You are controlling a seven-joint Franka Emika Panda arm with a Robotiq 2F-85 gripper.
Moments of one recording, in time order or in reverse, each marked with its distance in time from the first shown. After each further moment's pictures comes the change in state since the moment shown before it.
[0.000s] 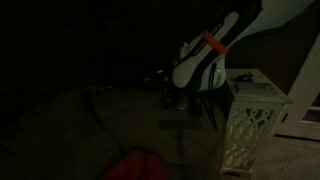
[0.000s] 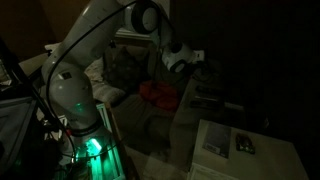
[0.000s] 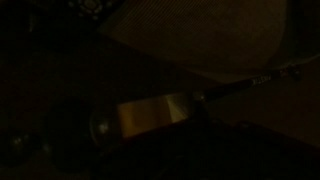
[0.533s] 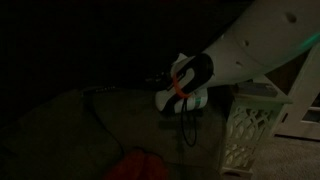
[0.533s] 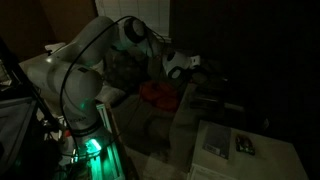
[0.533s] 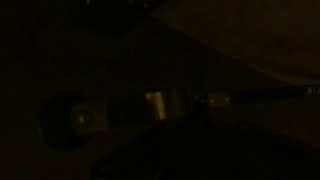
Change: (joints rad) arm 0.495 0.344 -0.571 0.255 0.563 -0.033 -0.084
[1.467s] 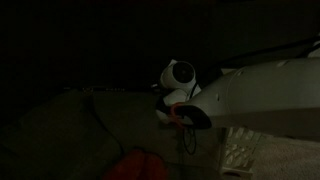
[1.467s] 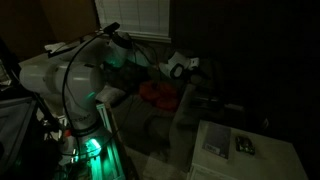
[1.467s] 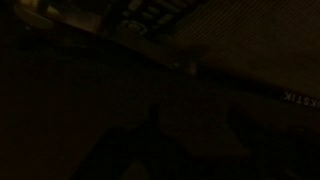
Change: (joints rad) arm 0.290 0.354 -0.502 0.081 0.087 -0.442 0.453
